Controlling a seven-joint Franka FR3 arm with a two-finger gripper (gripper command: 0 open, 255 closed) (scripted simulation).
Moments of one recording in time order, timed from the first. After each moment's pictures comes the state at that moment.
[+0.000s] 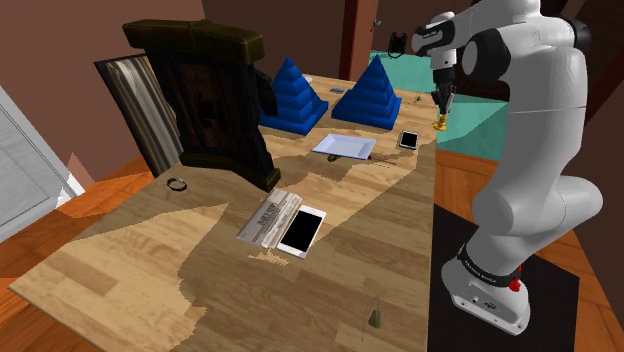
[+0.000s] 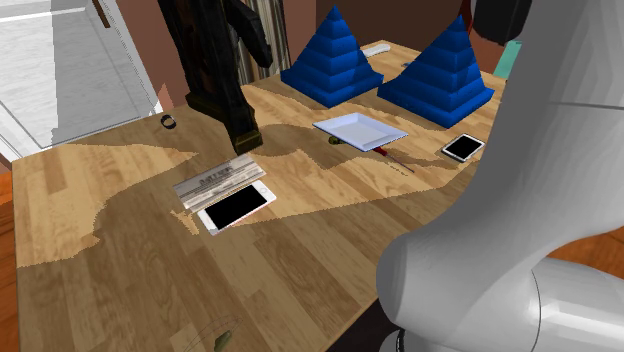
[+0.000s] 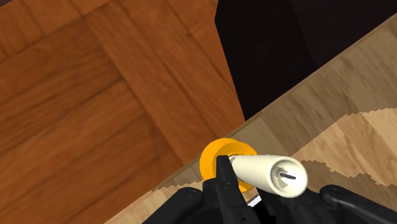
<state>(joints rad) -0.61 0.51 -0.34 -1.40 -0.10 1.53 -0.67</state>
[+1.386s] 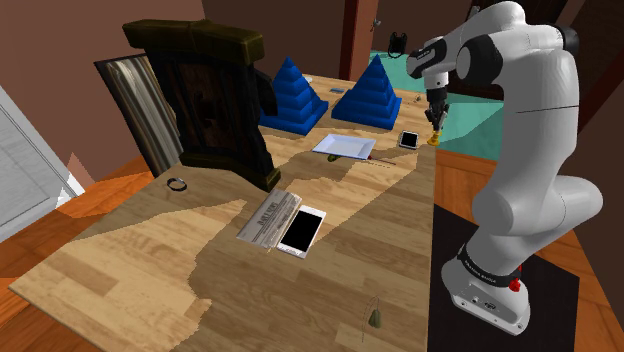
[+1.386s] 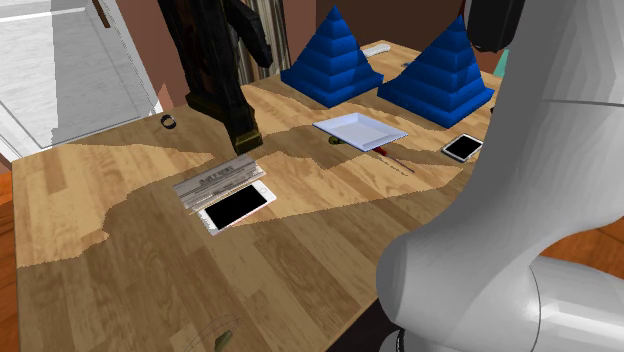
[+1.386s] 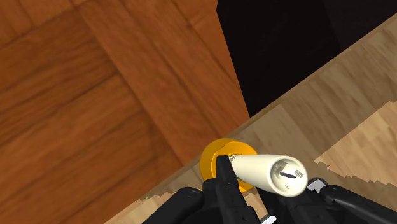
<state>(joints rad) -0.61 0.56 -0.33 -1.51 -0.08 1.70 -0.64</state>
